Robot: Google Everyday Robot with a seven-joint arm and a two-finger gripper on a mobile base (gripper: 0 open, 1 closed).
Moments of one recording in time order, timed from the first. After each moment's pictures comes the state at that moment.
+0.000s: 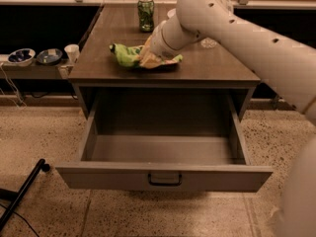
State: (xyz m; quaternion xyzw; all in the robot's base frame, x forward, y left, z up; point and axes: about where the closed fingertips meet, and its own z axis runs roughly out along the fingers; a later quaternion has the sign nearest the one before) arm 0.721 0.023 0.858 -0.67 0.63 0.03 0.39
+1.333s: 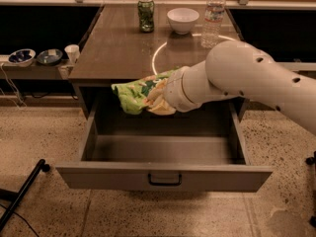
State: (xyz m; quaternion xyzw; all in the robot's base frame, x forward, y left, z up) arm 0.555 -0.003 0.828 -0.63 0.66 0.07 0.40
